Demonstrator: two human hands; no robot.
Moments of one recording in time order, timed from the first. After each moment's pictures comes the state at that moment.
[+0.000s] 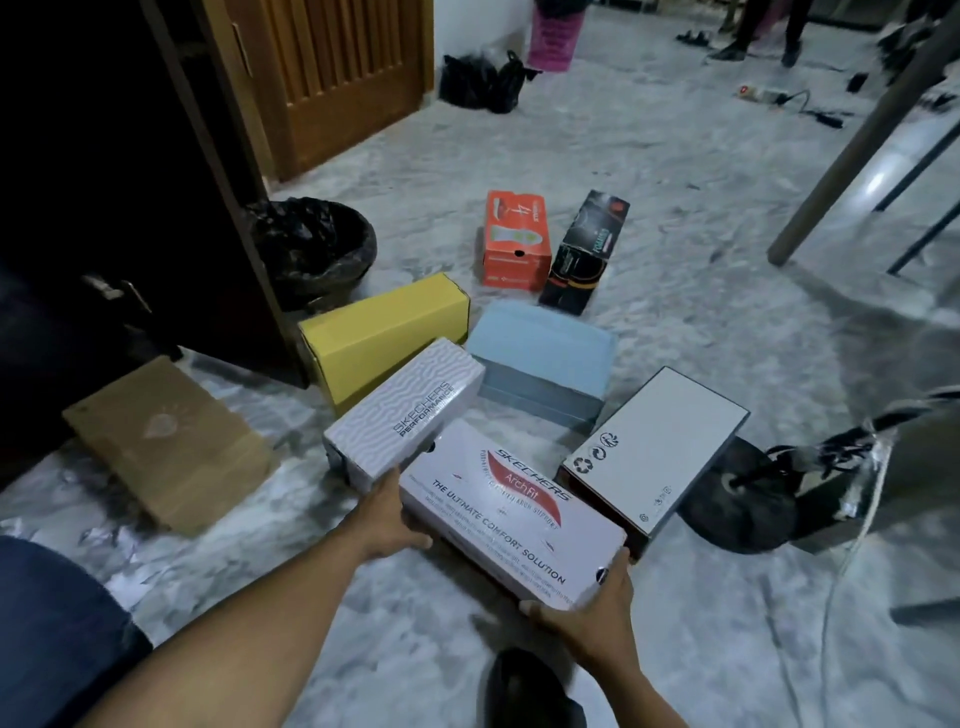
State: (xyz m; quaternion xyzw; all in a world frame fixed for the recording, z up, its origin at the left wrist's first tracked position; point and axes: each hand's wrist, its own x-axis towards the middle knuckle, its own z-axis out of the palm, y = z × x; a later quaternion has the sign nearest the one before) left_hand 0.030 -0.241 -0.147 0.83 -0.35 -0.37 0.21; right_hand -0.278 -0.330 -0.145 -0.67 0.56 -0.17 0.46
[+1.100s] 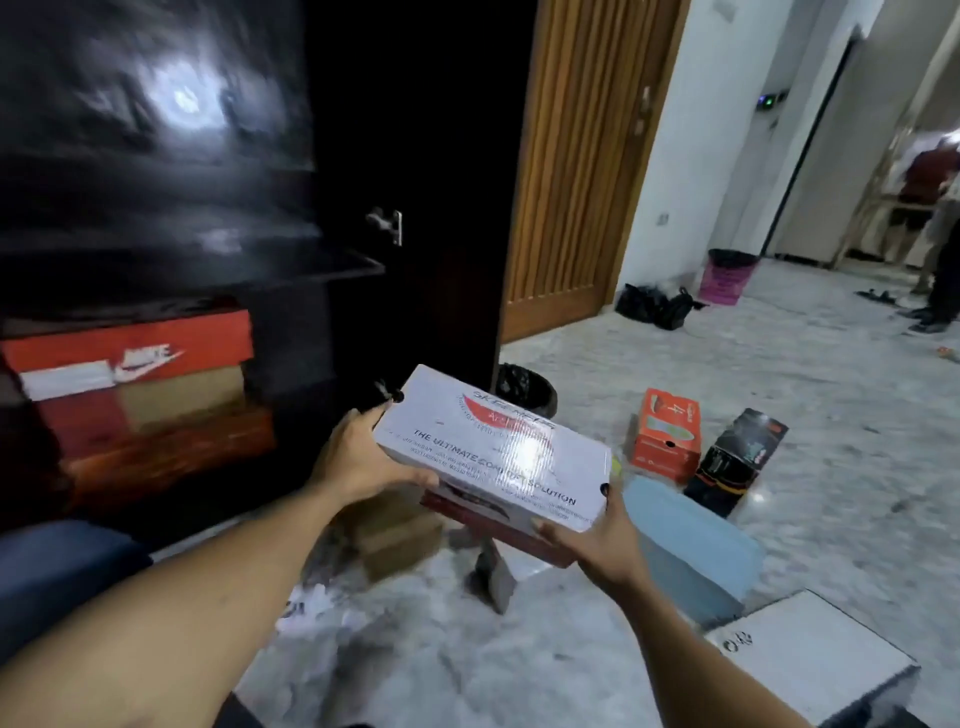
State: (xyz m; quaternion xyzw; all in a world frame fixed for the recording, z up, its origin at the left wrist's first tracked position) left_hand 0.089 -0.039 0.126 0.88 -0.22 0.02 0.42; right_hand -0.109 -0.297 0.074 -0.80 0.21 -0.25 0.51
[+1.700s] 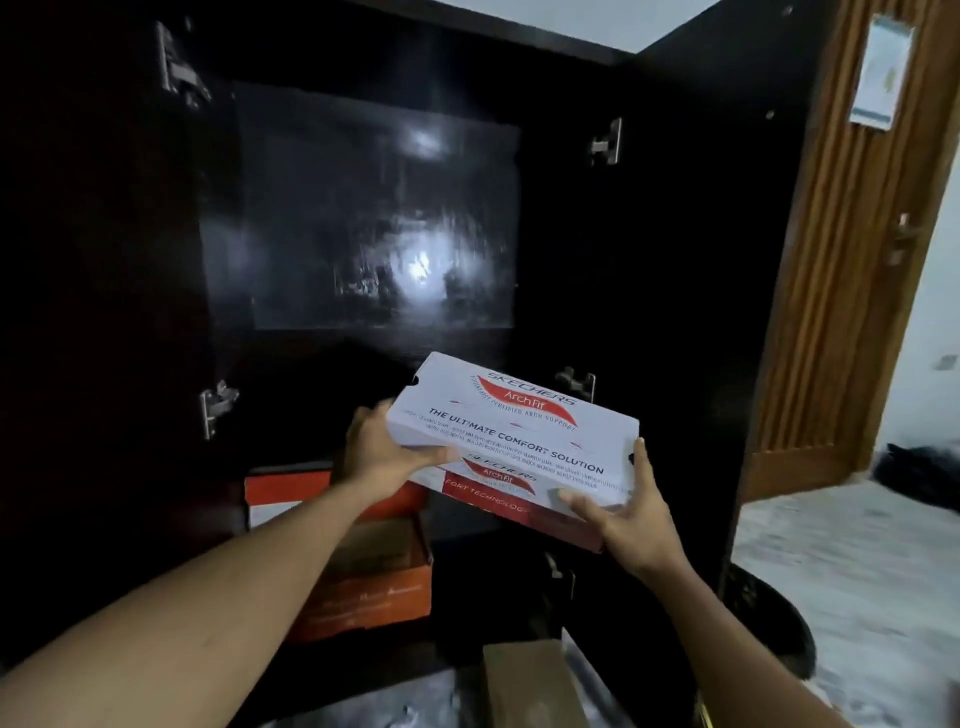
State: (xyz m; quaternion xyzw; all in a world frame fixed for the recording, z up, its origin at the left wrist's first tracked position) left_hand 0.261 0.080 0.279 0.85 -0.05 0.25 0.46; right_hand 0.197 -0.221 0.231 -0.80 -0.05 -0.23 0.55
